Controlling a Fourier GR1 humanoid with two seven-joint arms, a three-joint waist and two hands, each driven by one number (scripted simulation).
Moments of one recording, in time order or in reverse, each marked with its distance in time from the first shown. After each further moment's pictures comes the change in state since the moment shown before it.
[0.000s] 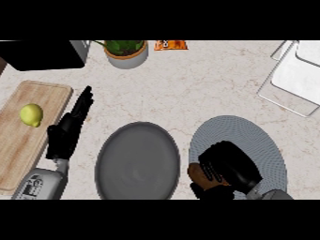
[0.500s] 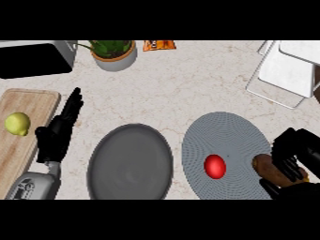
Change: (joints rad) left arm 0.031 0.015 0.040 -0.012 0.011 0.022 -0.001; right arm 0.096 -0.308 -0.368 -0.197 -0.429 0.135 -0.434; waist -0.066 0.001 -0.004
